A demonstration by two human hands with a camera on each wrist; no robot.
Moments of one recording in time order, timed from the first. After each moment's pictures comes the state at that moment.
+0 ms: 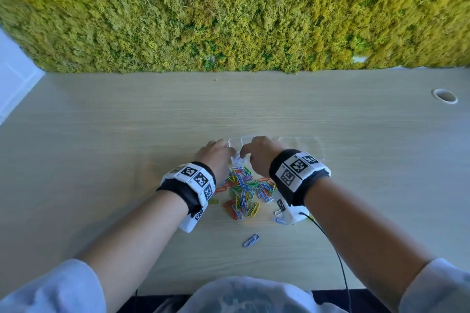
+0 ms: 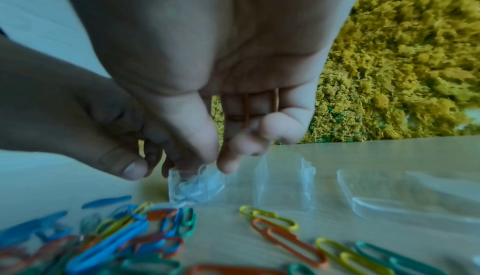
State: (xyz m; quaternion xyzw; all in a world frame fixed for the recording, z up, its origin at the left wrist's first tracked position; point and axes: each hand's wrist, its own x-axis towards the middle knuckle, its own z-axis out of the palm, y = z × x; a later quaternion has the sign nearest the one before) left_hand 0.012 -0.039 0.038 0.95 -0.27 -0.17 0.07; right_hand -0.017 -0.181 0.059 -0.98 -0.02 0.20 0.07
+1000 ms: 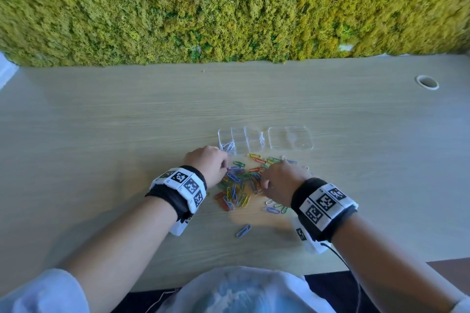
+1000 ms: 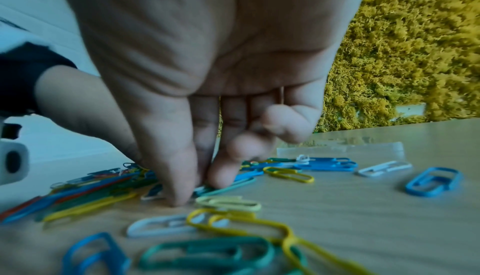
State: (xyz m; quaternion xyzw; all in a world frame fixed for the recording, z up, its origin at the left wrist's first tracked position) left_hand -0.005 -0.035 0.032 0.94 -0.30 -0.14 0.08; right_hand -0.095 -0.211 0.038 -0.97 0.00 0.23 0.08
